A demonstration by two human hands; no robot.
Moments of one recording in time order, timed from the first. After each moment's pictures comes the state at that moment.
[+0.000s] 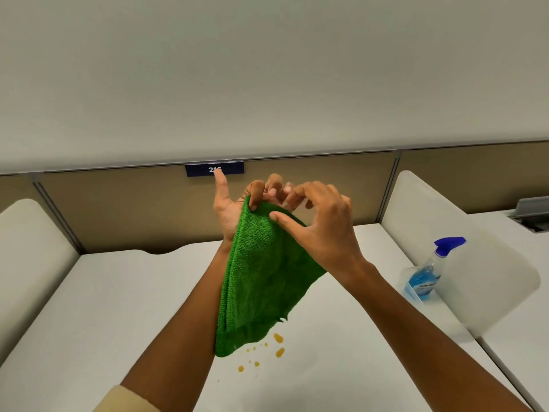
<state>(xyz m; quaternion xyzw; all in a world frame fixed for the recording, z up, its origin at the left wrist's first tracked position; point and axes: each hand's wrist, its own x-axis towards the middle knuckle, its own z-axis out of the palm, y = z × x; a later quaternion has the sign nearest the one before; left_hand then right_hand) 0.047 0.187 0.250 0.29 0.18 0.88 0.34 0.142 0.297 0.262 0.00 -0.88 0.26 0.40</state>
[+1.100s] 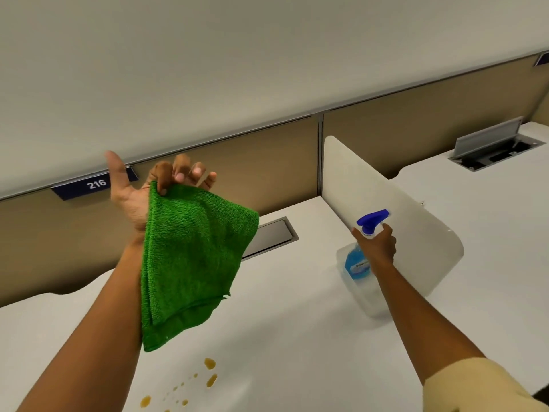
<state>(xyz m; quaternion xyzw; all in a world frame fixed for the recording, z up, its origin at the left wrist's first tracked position) -0.020 0.370 0.240 0.36 0.25 0.84 0.33 0.139 0.710 0.009 -0.55 -0.66 0.46 0.21</state>
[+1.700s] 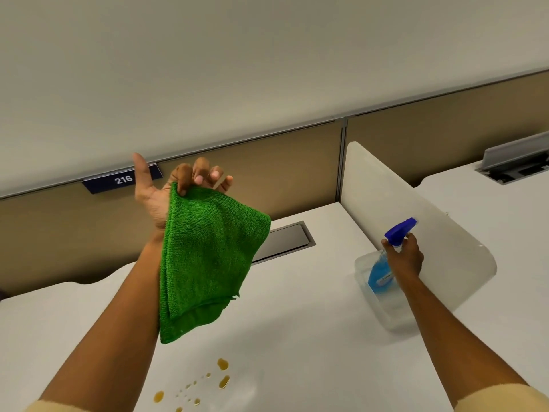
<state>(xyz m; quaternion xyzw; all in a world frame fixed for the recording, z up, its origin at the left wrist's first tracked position) -0.035 0.354 0.237 0.33 0.26 0.85 0.32 0.142 0.715 0.001 -0.51 -0.69 0.45 0.25</state>
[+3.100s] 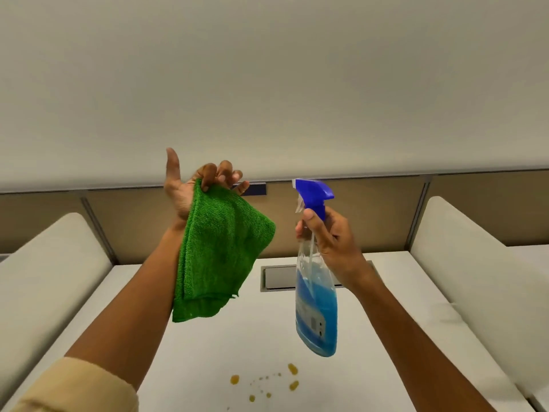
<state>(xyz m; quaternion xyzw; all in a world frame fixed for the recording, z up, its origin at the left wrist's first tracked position) -0.028 0.115 0.302 0.34 0.31 0.87 0.20 0.096 0.329 0.245 0.10 -0.70 0.67 0.20</state>
